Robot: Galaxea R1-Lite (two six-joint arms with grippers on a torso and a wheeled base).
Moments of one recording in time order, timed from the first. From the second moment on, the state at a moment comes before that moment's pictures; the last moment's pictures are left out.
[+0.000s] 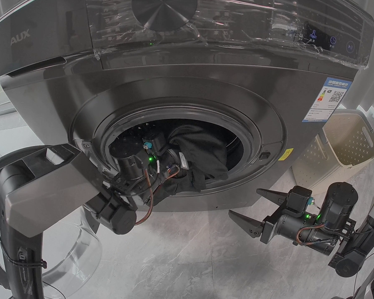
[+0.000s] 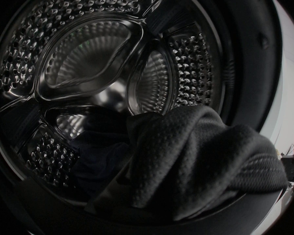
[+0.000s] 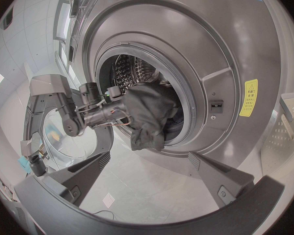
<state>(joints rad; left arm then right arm) -0.56 2.26 -1.05 -1.42 0.02 -0.09 0.64 1.87 -0.24 -1.54 0.09 0.10</state>
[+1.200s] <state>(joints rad) -0.51 2.42 -1.44 -0.91 0.11 -0.18 0.65 1.88 -0.23 -1.54 0.09 0.10</state>
